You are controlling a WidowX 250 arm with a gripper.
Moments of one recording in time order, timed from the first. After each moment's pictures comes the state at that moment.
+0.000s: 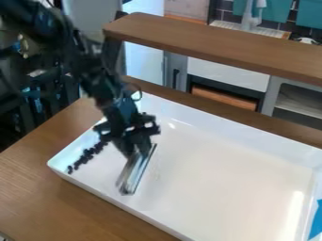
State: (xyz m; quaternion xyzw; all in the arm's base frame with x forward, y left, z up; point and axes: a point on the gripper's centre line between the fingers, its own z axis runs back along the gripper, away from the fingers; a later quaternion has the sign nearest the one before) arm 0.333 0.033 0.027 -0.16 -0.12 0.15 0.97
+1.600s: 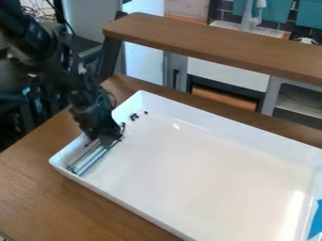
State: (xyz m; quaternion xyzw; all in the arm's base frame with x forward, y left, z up) arm 0.348 0.127 0.006 0.06 -0.20 -0.01 0.98
